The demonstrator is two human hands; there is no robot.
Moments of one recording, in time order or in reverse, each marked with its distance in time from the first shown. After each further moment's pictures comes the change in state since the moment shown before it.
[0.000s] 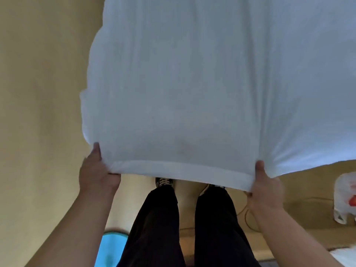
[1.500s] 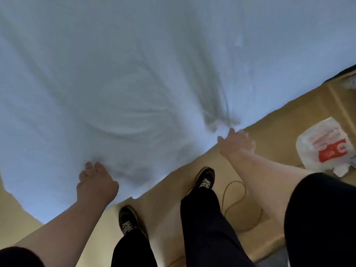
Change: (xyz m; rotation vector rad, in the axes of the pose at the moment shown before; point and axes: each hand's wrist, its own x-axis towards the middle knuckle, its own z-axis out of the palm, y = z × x) left_hand -0.075 -0.237 0.270 2.542 0.024 0.642; right_hand 0.321 -0.148 -0.179 -1.244 -0.048 -0.307
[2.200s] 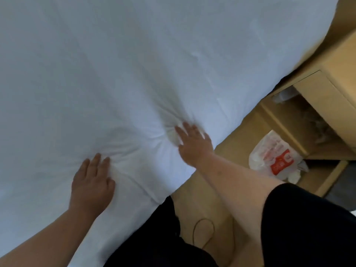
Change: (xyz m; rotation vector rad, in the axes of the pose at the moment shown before) left_hand 0.043 0.342 -0.132 0.136 0.373 0.649; right_hand 0.168 0.120 -0.183 0.197 0.114 -0.239
